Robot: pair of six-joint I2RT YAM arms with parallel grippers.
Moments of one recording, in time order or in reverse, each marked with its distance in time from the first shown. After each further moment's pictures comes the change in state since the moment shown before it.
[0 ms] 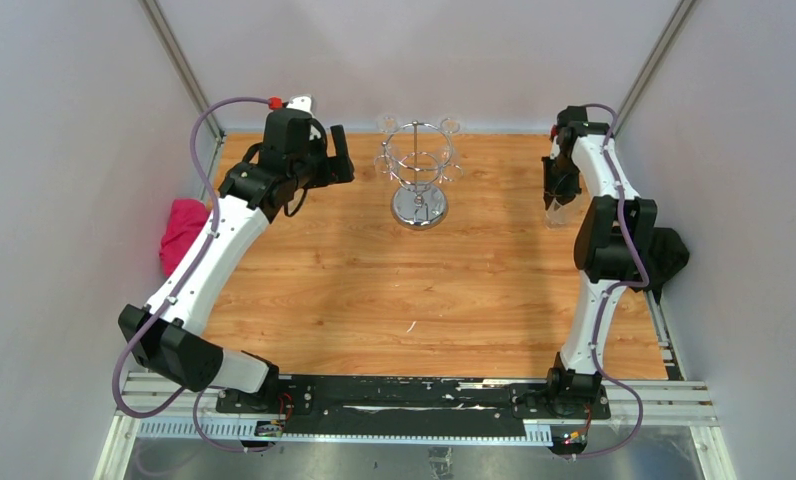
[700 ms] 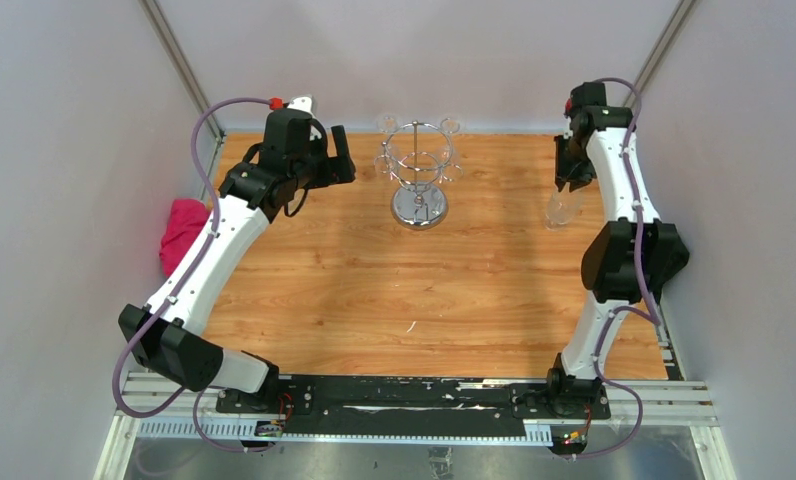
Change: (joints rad) left arm 0.000 0.000 -0.003 0.000 0.012 -0.005; right arm 0.026 -0.177 0.040 -0.085 0.071 0.006
